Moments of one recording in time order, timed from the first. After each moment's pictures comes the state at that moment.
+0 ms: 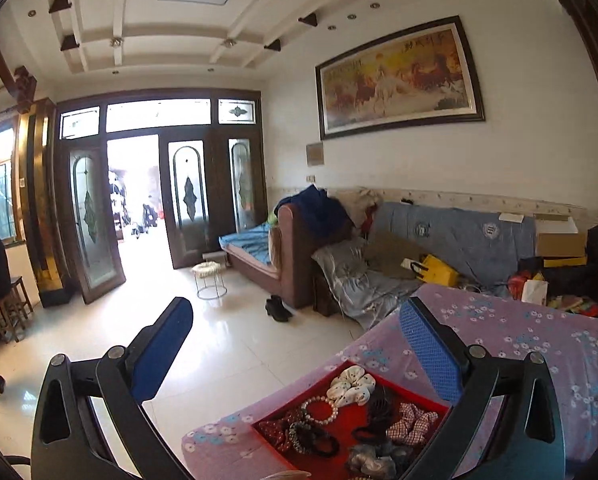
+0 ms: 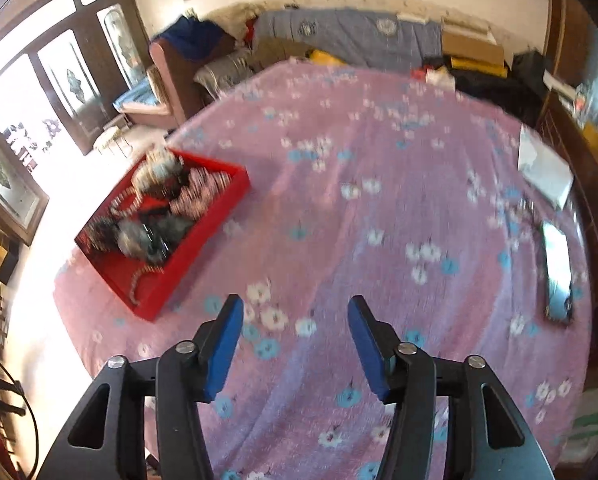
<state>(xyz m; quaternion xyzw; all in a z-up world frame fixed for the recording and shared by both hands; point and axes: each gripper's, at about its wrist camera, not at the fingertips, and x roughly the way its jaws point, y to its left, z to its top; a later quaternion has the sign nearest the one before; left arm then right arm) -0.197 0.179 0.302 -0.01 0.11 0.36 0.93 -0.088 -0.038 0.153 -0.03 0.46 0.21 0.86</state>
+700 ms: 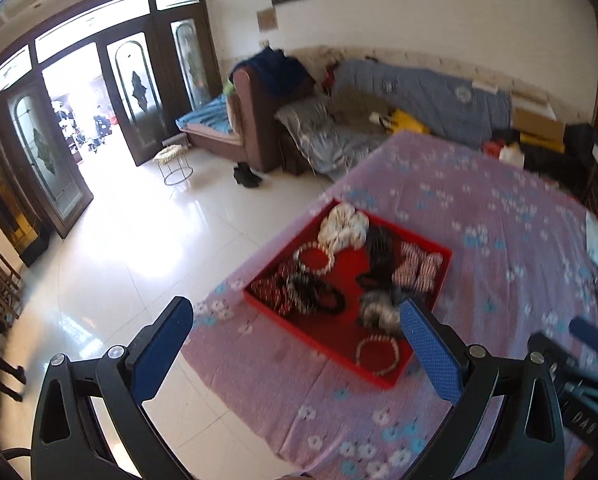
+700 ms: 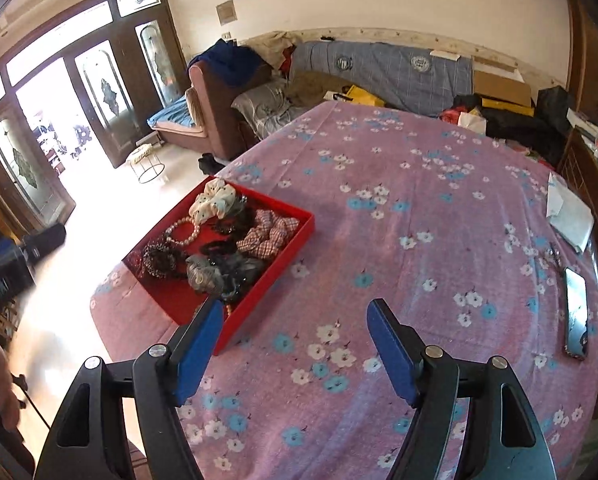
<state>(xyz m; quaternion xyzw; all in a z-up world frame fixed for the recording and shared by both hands) -0.196 0.208 0.214 -0.05 0.38 0.27 0.88 -0.110 0.018 0.172 -0.03 0.42 0.25 0.87</state>
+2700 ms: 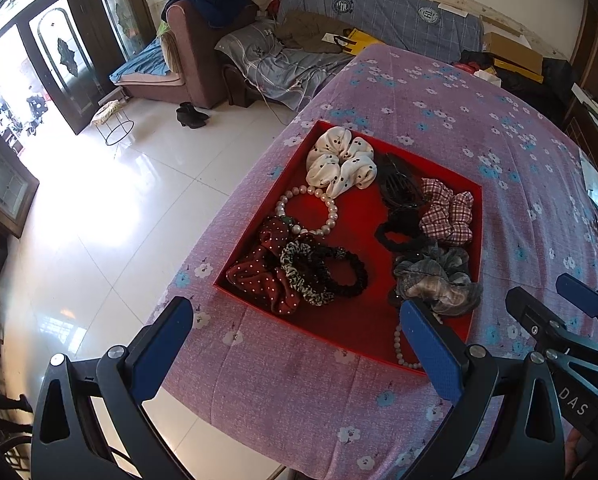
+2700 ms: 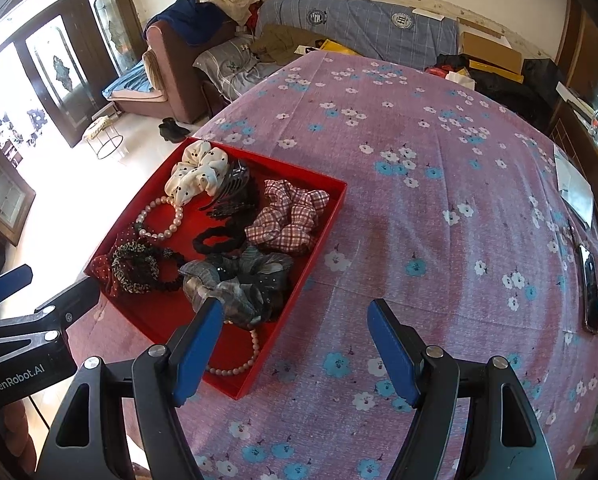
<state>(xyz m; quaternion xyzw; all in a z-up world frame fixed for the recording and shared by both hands) -0.123 0.301 0.140 -0.06 0.51 0.16 0.84 -0.073 0.123 0.126 -0.05 0.50 0.17 0.85</state>
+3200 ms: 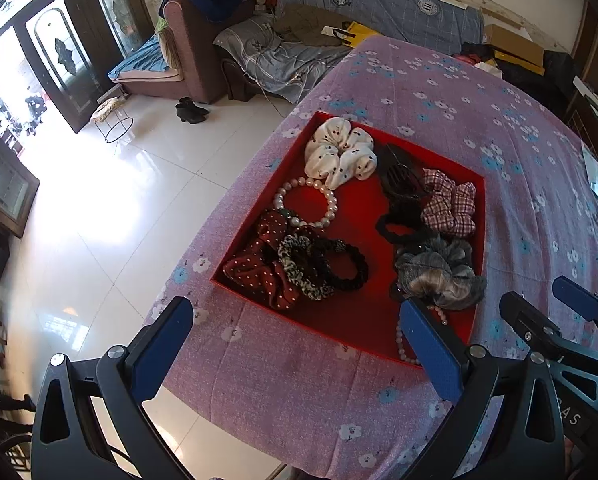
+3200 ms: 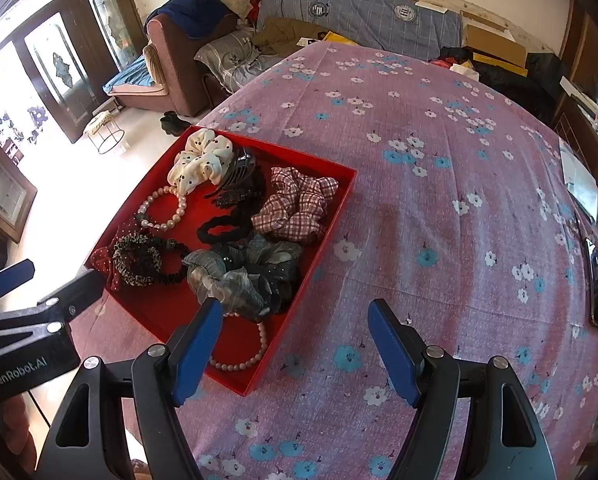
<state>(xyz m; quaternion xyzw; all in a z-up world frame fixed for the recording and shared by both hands) -0.120 0.297 0.133 -0.05 0.52 0.16 0.84 -0.074 0.126 0.117 -0.04 0.51 0.18 0.84</state>
